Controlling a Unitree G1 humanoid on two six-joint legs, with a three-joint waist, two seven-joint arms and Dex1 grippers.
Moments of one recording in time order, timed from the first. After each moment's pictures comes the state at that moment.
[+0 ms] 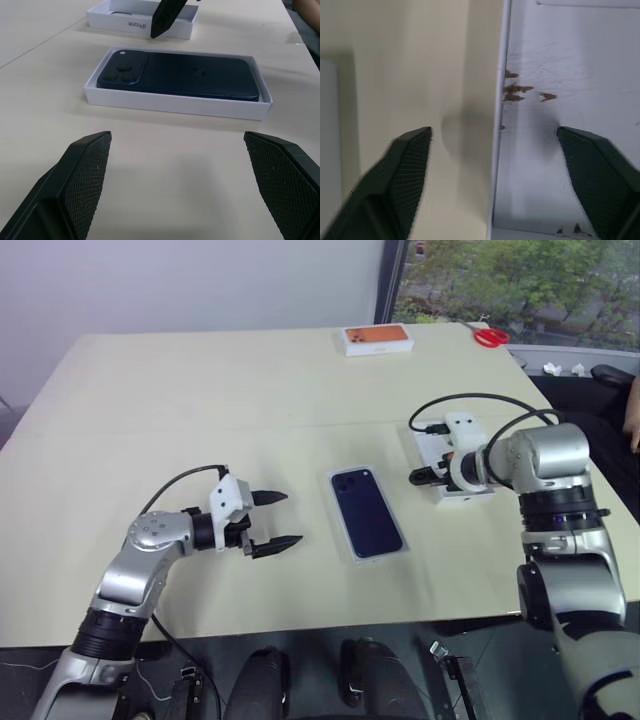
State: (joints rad) left arm -0.29 0.58 -0.07 -0.08 -0.36 0.23 -1.06; right arm -0.95 -0.56 0.02 0.32 0.30 1.48 0.34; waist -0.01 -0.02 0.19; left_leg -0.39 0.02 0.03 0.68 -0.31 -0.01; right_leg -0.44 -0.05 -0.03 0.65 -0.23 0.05
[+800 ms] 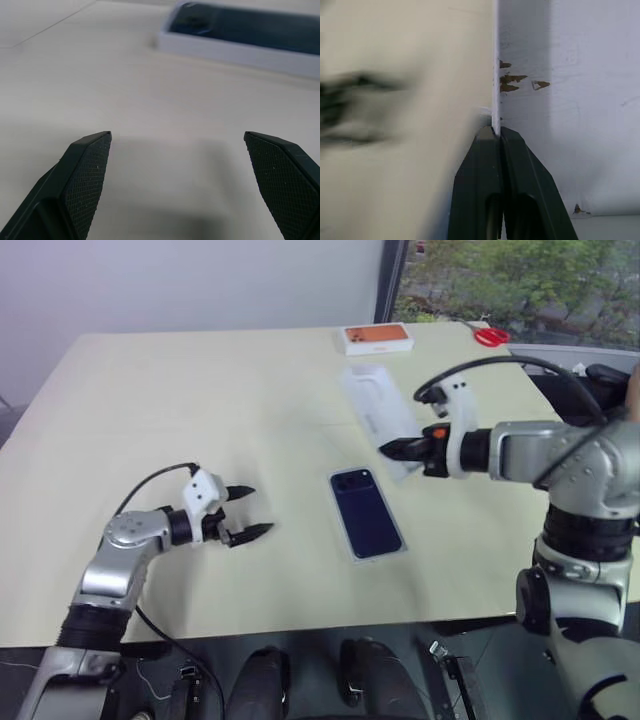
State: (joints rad) left arm -0.33 0.64 0.02 0.17 -0.31 0.16 -1.02; right arm -0.85 -0.48 -0.21 -0.28 0.87 1.61 0.47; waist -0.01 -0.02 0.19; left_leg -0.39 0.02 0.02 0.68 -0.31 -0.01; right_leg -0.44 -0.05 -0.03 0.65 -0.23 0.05
